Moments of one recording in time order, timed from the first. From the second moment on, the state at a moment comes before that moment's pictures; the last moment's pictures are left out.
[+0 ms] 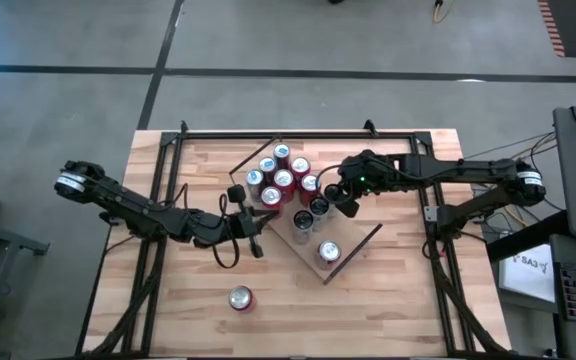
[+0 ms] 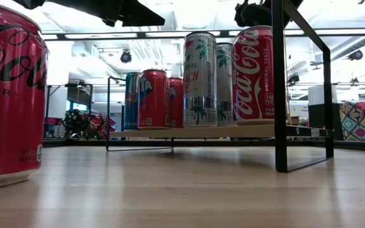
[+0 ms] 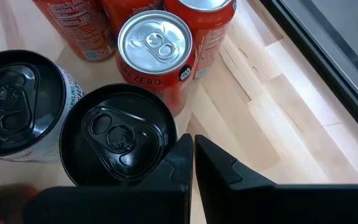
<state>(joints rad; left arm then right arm) -0.31 1.33 0.69 0.50 -0.71 0.35 -0.13 1.31 1.14 -0.74 0.21 0.28</state>
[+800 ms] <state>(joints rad) -0.30 1.04 0.69 0.39 -0.71 0.67 -0.13 1.43 1.43 -0.79 0.23 0.34</state>
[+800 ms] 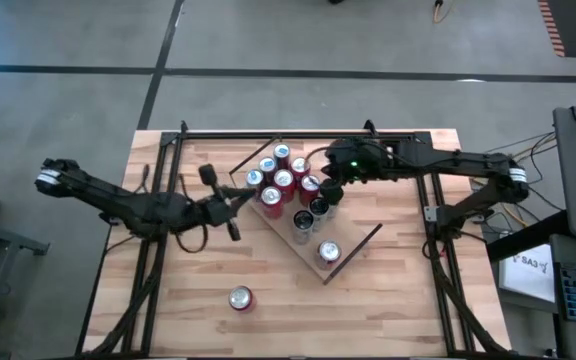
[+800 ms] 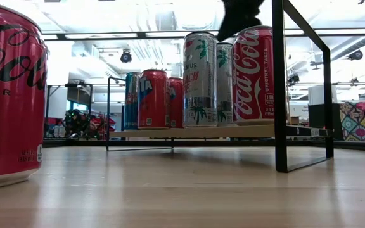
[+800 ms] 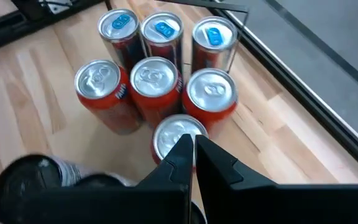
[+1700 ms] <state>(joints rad) -0.26 0.57 0.51 0.25 -0.53 0.67 -0.13 2.01 2.12 -1.32 0.23 0.53</state>
